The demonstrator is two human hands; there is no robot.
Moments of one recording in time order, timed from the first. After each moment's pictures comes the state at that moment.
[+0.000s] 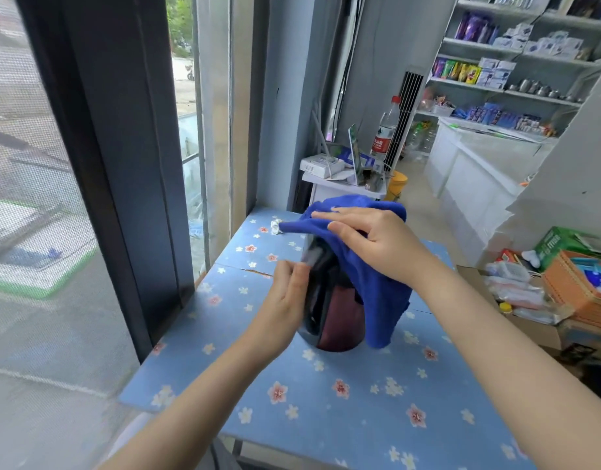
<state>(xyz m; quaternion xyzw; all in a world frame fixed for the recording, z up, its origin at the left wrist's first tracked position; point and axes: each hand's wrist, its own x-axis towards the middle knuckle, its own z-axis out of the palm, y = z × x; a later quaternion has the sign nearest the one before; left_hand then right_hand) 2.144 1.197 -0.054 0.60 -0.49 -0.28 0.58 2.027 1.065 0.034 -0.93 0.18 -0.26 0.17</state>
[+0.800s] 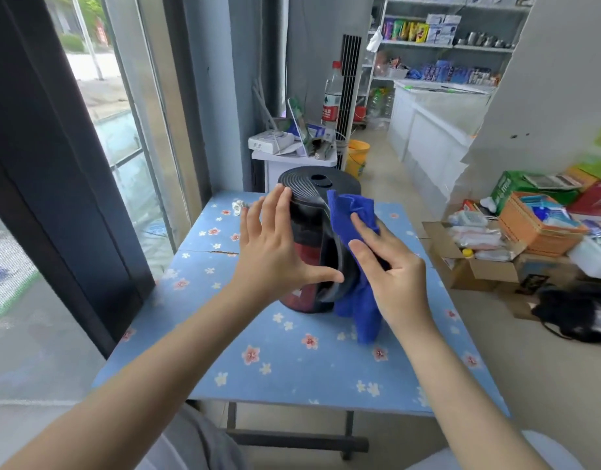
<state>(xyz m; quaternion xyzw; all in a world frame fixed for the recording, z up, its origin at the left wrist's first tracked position) 2.107 1.145 -0.046 0.67 -0.65 0.08 0.35 1.927 1.118 -0.049 -0.73 0.29 -0.57 0.24</state>
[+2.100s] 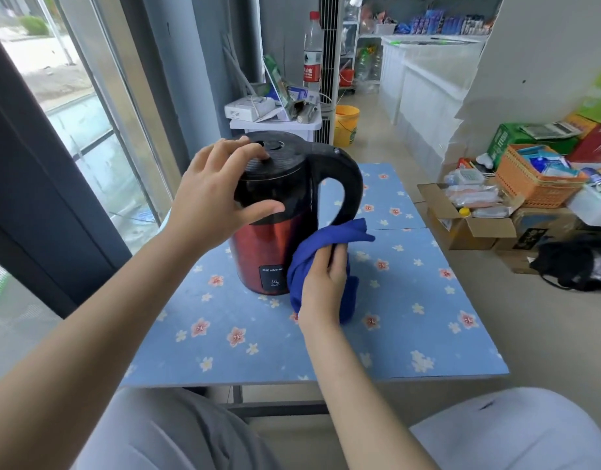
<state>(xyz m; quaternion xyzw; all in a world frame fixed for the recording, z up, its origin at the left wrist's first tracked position) 2.164 1.144 -0.022 0.60 -0.72 0.15 0.32 2.012 1.134 -0.134 -0.40 0.48 -0.59 0.51</state>
